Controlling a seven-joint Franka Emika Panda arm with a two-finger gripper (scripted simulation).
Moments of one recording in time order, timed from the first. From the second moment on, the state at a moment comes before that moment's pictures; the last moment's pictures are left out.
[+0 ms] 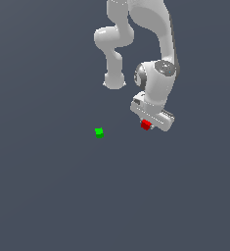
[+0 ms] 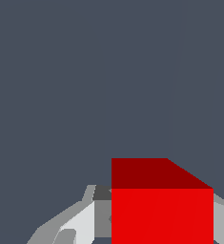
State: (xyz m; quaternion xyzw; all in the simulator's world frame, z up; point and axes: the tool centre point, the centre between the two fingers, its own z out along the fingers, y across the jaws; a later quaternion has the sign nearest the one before) arm -0.094 0.161 0.121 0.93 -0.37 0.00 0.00
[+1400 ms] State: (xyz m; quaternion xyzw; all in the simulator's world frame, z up) arm -0.108 -0.021 0.076 0.93 -0.37 0.00 0.00
